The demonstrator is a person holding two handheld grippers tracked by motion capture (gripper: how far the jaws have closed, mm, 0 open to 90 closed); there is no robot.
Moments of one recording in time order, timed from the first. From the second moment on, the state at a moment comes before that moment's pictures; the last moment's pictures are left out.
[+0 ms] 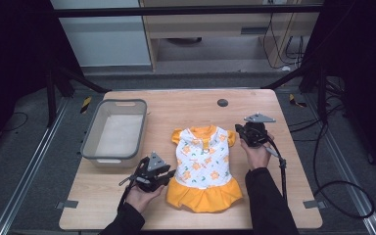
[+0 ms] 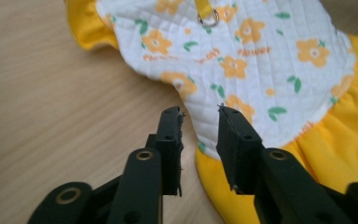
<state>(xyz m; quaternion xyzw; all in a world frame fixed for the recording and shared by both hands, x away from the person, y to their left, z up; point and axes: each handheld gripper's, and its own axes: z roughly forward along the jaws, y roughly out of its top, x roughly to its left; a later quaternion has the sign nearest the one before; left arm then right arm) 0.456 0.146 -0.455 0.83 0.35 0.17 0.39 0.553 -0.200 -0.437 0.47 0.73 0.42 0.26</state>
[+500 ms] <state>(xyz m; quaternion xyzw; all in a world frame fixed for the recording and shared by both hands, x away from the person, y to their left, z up) 0.507 0.100 -0.487 0.85 0.37 0.16 0.34 0.450 -0.172 -0.477 0.39 0.80 0.42 0.15</state>
